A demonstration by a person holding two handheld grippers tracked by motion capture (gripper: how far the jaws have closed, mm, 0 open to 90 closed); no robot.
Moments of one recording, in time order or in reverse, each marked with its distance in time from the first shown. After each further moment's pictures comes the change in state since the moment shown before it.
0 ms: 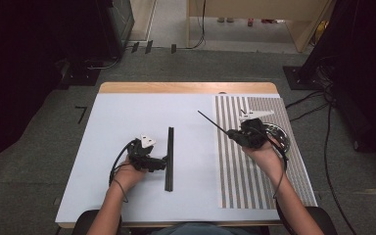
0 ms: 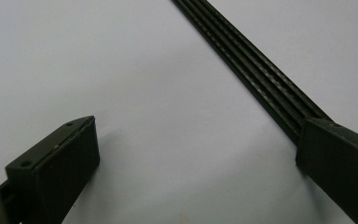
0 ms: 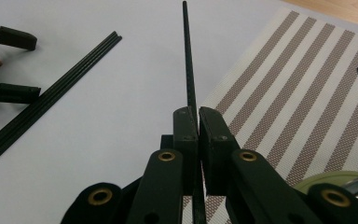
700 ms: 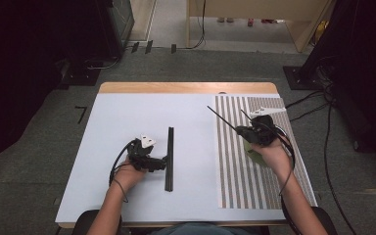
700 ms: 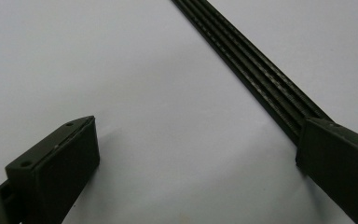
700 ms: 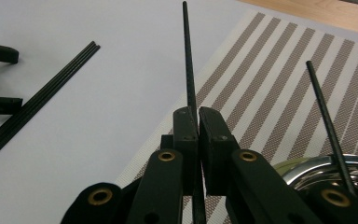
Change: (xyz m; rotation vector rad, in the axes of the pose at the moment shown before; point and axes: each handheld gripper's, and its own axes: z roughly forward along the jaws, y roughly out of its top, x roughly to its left) left arm 0.000 0.000 0.000 -0.001 0.000 -0.001; right arm -0.023 -0.002 -0.013 -0.022 -0.028 0.058
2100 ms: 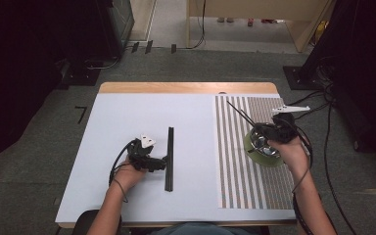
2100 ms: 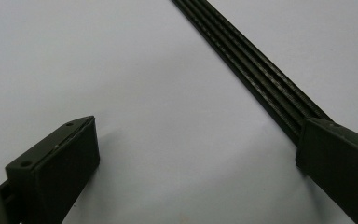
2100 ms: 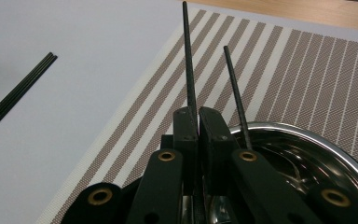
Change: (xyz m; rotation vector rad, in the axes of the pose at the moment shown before) left arm 0.000 0.000 0.000 0.001 -0.001 0.002; right arm -0.051 -0.013 -0.022 -0.029 -0.053 0.105
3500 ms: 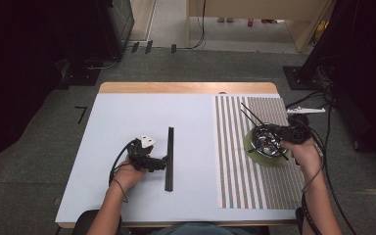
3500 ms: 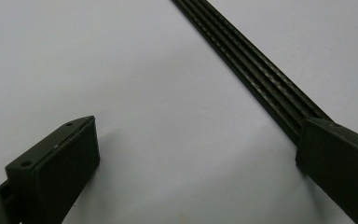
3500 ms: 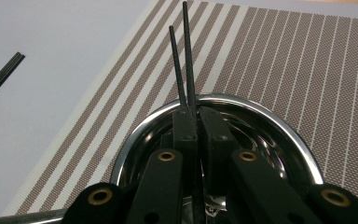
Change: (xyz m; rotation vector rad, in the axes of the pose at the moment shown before) left arm 0.000 0.000 0.000 0.000 0.000 0.000; right arm -0.043 -0.014 -0.009 0.012 -0.023 0.075
